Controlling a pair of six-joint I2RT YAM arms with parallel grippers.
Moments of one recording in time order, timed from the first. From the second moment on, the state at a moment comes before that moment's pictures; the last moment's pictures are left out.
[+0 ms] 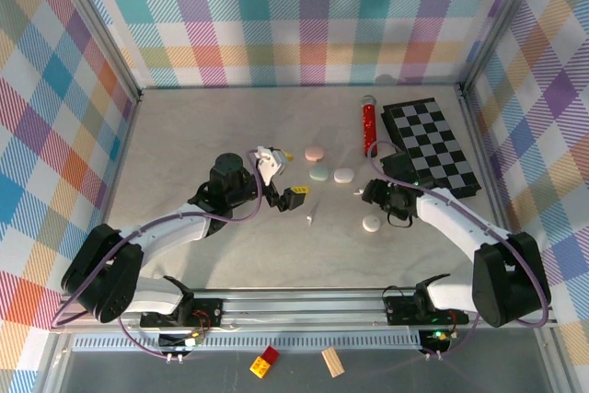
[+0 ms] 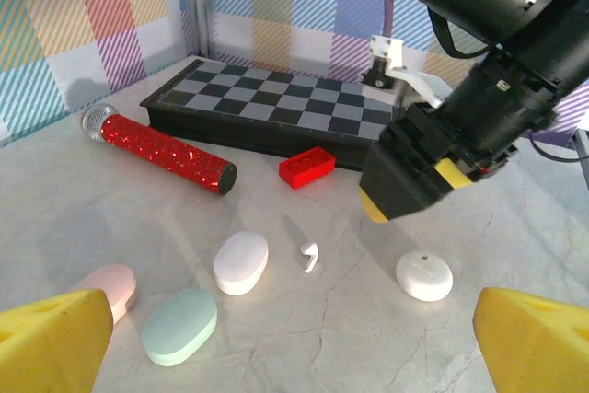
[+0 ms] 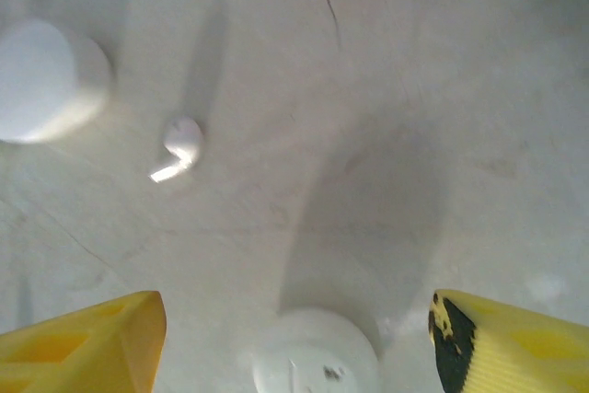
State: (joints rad) left arm -0.58 1.34 0.64 0.49 0.53 0.07; right arm 0.37 1.29 0.75 -0.60 0.05 0.76
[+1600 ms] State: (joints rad) left arm -0.65 1.40 0.64 0.66 0.44 -0.06; right arm 0.45 1.22 0.73 -0.50 -0.01 0.88
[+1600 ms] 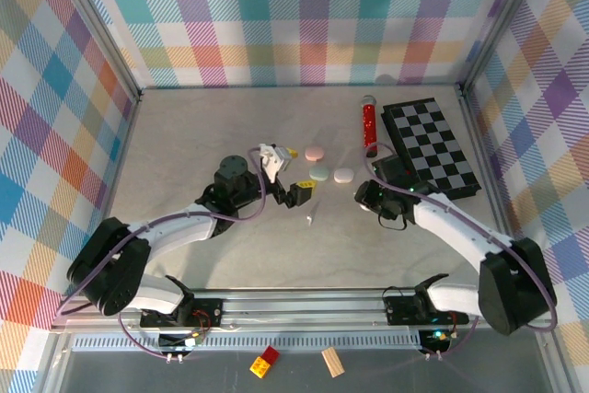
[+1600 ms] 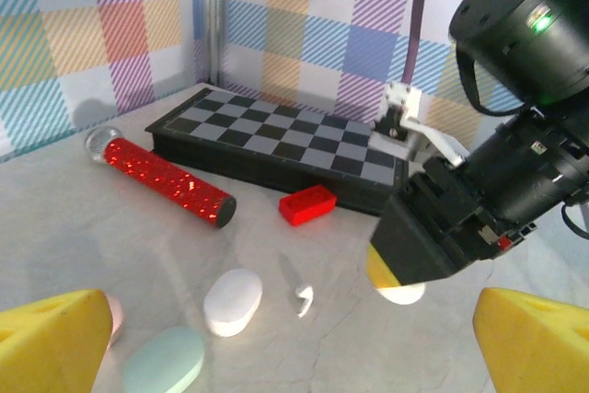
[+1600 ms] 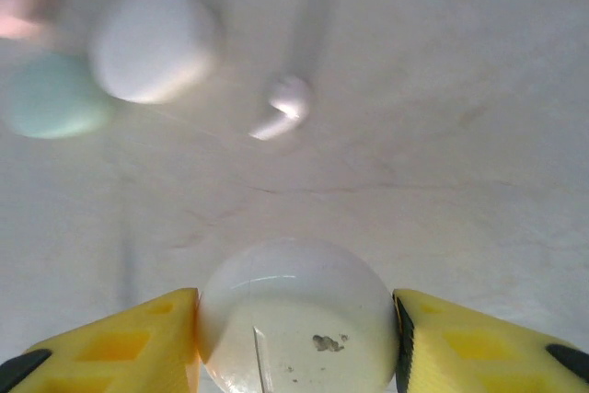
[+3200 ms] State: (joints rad) left arm -0.87 1.90 0.87 1.20 0.29 -0.45; right arm 0.44 0.97 0.68 -0.11 -0.23 1.02
